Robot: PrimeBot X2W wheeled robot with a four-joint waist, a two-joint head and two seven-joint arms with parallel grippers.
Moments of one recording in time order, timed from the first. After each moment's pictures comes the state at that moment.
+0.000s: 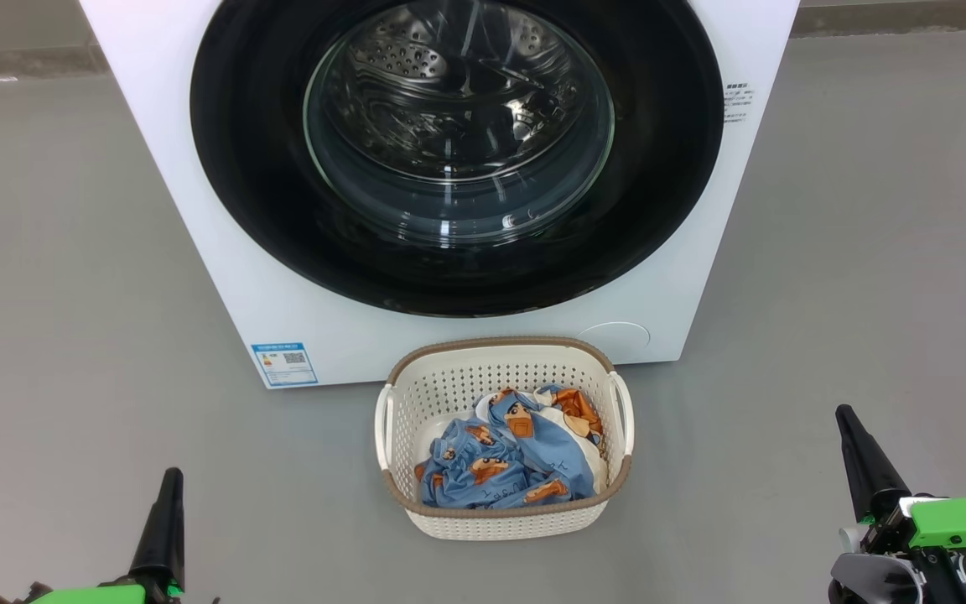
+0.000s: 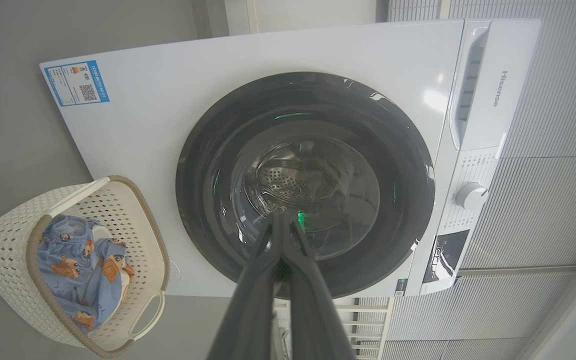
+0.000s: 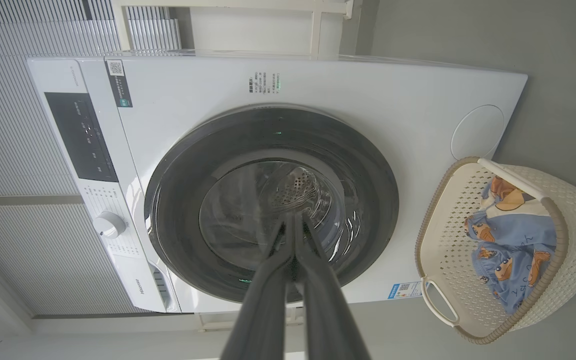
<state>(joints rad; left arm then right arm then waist) -0.07 0.04 0.08 0.26 -1.62 -0.12 0.11 -0.06 -0.04 -0.13 0.27 1.61 0.12 0.11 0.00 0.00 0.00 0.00</state>
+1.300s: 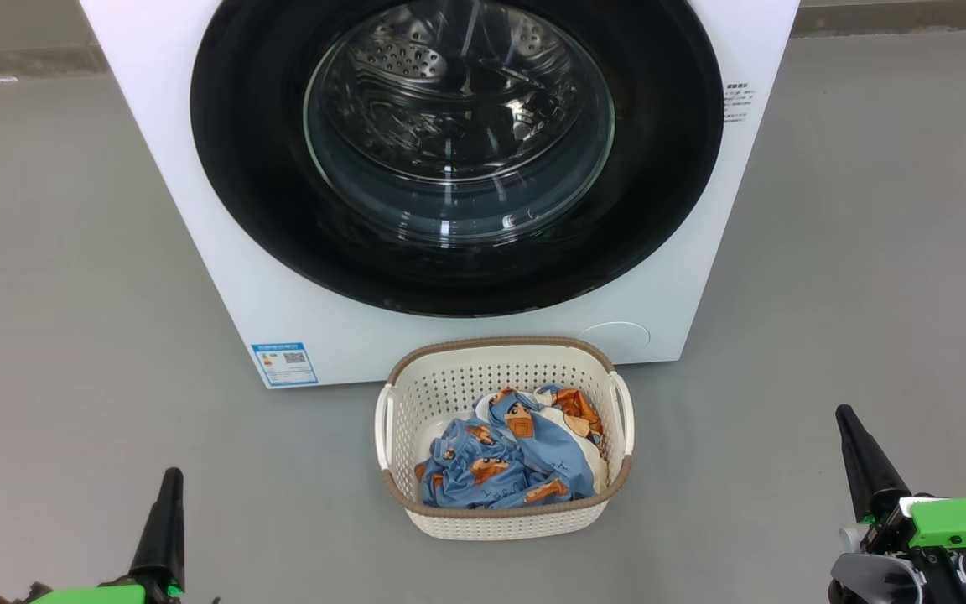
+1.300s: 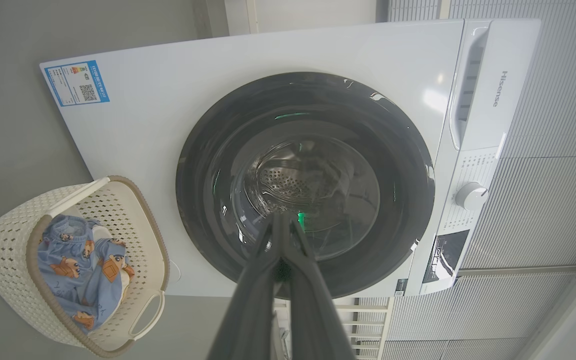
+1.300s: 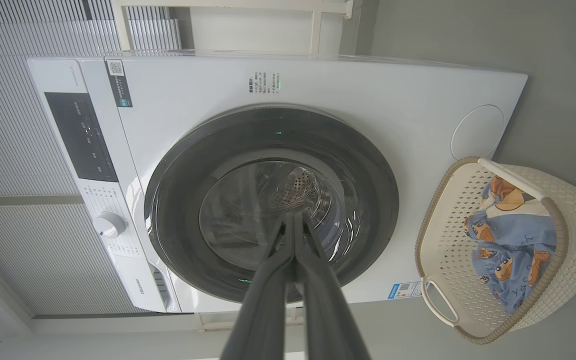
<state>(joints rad) -0.07 0.04 0.08 0.26 -1.62 -0.12 0.11 -0.06 -0.04 -0.13 0.27 1.61 0.12 0.11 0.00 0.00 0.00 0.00</state>
